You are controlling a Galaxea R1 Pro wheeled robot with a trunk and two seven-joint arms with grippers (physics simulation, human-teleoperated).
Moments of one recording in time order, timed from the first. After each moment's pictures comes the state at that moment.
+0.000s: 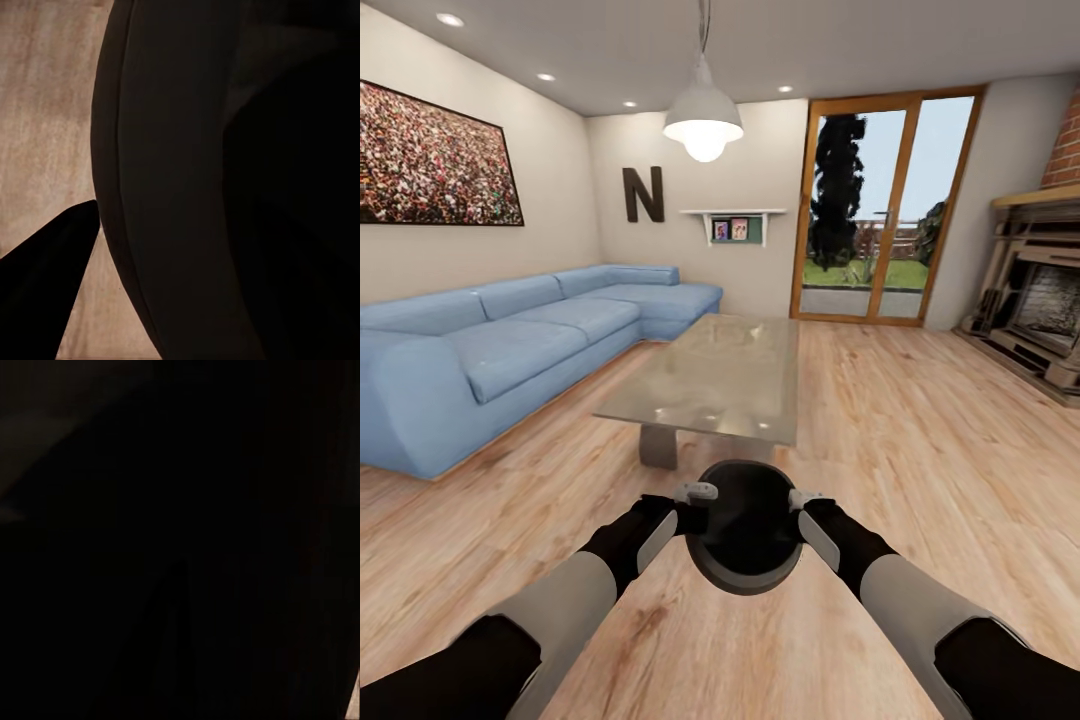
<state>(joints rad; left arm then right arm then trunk) -0.89 -0.17 -0.43 -0.41 0.40 0.48 0.05 -0.88 0.04 0.48 -0.40 -0.58 0.52 -0.15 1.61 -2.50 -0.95</state>
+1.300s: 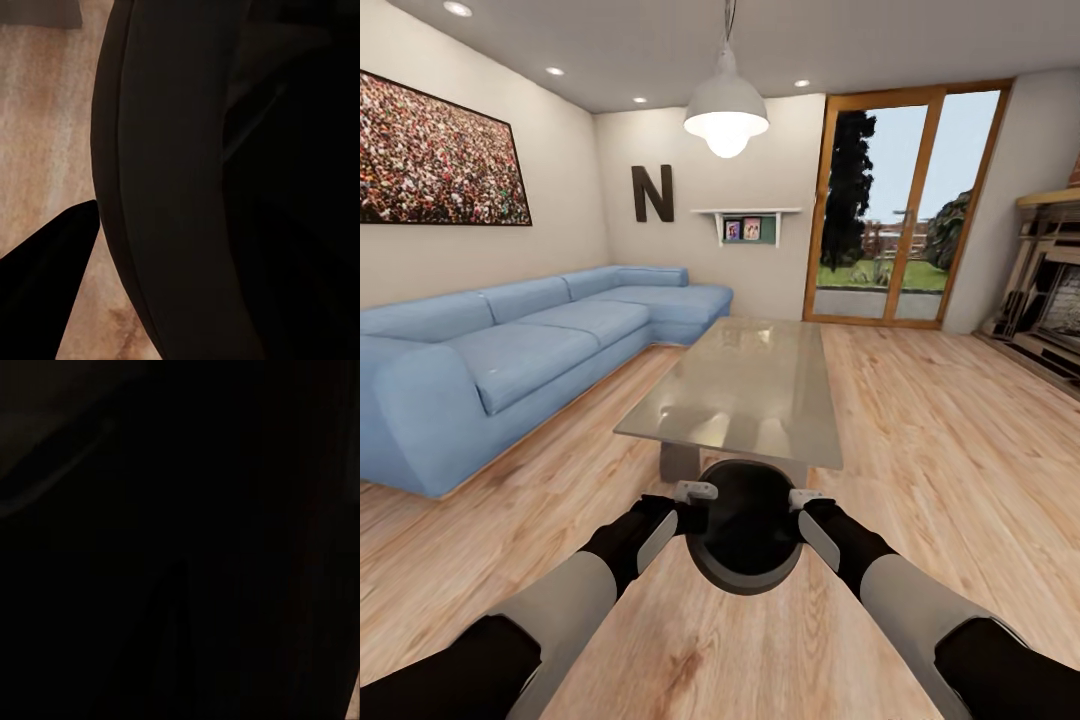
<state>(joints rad) -0.89 -0.17 -0.43 -0.41 0.40 0.48 0.05 -0.88 0.04 0.48 -0.40 -0.58 0.52 -0.15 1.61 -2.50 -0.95</state>
